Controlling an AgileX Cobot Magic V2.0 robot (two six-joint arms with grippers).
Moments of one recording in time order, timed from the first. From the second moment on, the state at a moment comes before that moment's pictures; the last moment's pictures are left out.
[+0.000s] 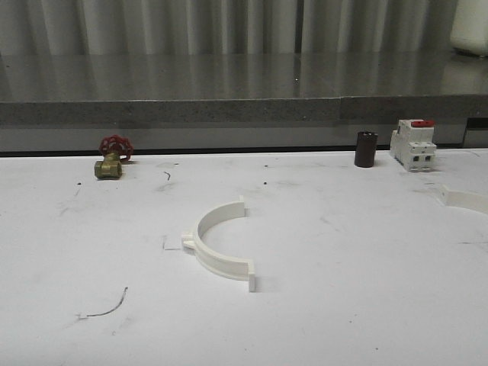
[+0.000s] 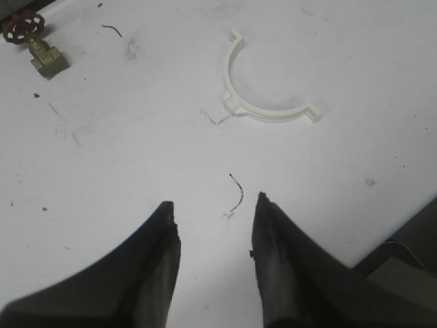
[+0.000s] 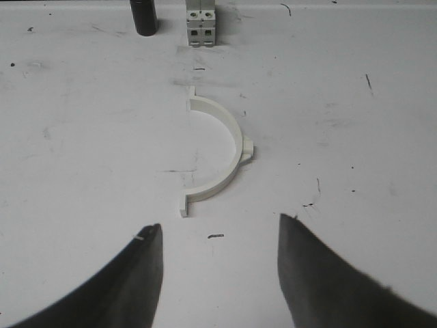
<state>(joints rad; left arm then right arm) -0.59 0.94 -0.95 0.03 0.94 0.04 0.03 0.62 -0.56 -0.09 0.65 0.15</state>
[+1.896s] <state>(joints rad) -0.59 0.61 -0.71 0.03 0.83 -0.04 -0.04 1.12 -1.02 -0.06 0.99 0.12</state>
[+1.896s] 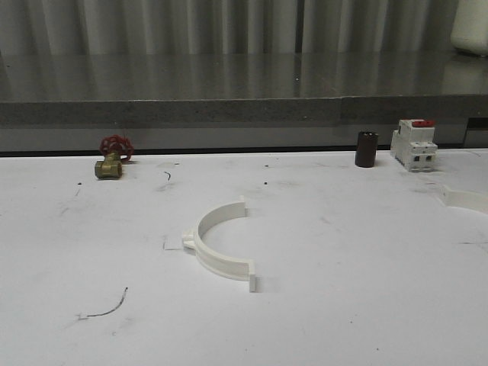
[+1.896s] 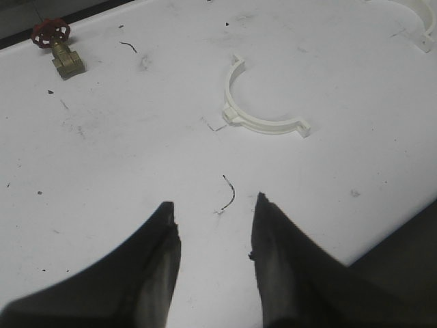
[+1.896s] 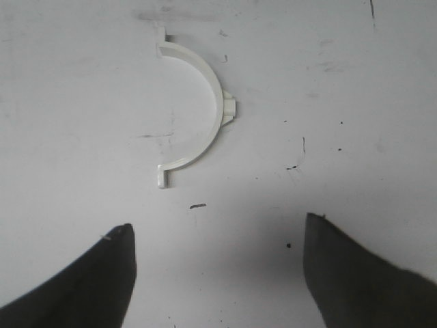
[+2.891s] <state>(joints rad) -0.59 0.61 -0.71 0.03 0.83 -0.04 -0.17 1.93 -1.38 0.20 0.94 -0.23</state>
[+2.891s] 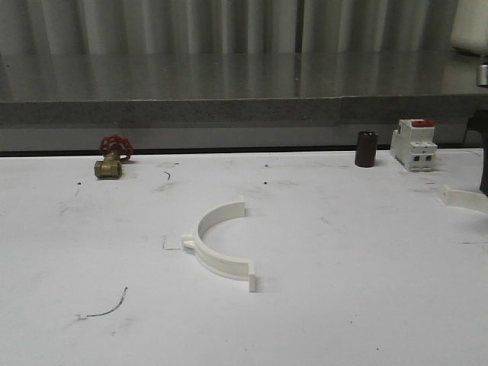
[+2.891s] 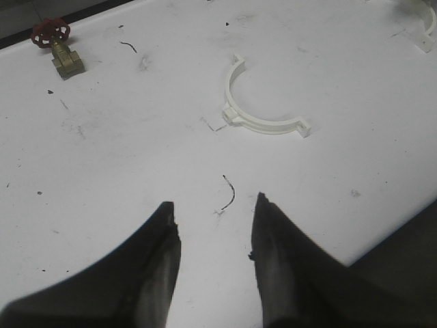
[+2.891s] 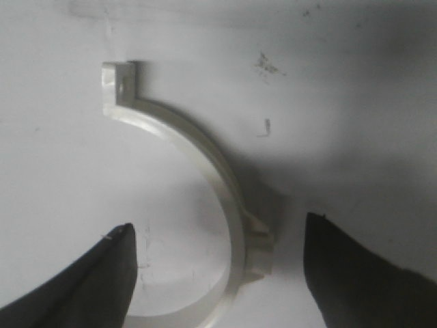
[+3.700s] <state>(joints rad) -0.59 0.61 -0.71 0.03 0.83 -0.04 -0.11 1.99 -1.40 0.10 0.91 -0.25</state>
